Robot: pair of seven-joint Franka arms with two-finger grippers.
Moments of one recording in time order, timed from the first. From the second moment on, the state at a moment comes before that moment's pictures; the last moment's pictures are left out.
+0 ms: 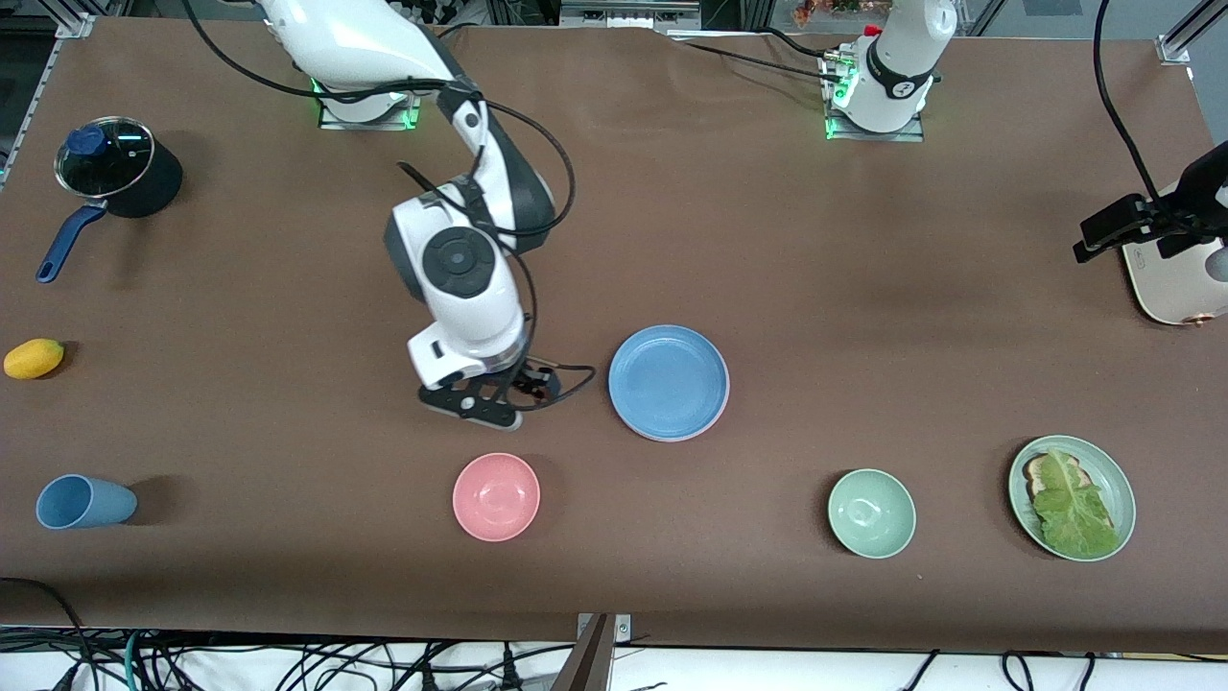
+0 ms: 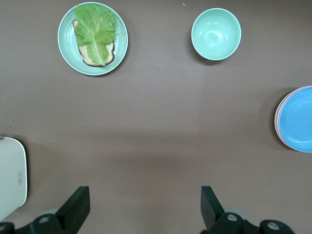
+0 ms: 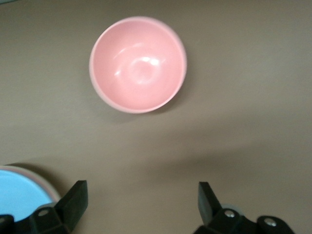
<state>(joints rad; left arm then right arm) 0.04 0.04 0.02 -1.57 -0.01 1.57 -0.02 0.65 0.68 -0.20 -1.31 0.02 2.07 0.72</state>
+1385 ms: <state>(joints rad) 0.05 0.04 0.02 -1.57 -0.01 1.57 -0.02 0.10 0.11 -0.02 -1.47 0.03 1.55 0.09</state>
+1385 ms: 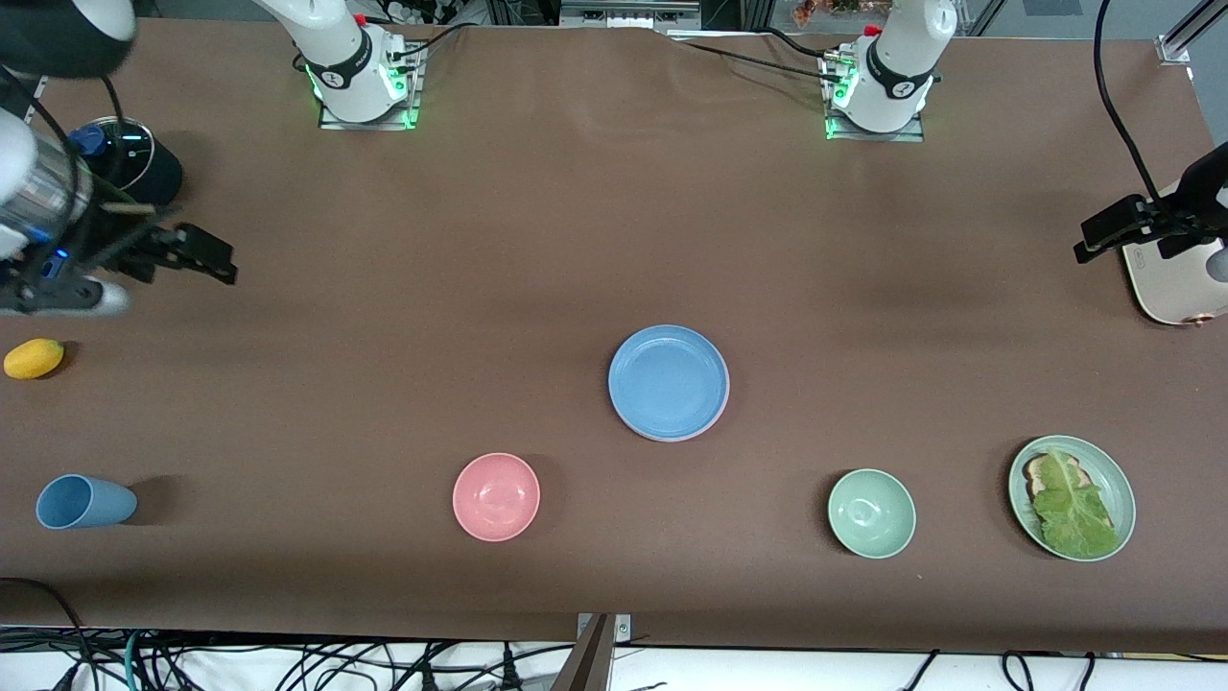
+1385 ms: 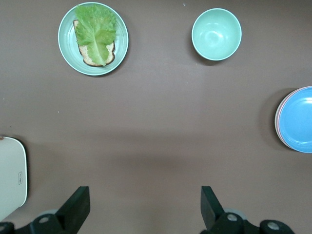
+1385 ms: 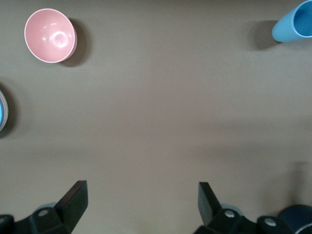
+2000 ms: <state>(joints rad) 0.05 0.04 0.02 -1.57 -0.01 1.57 -0.02 0.02 -0.04 0.05 -1.60 0.02 1.53 0.08</state>
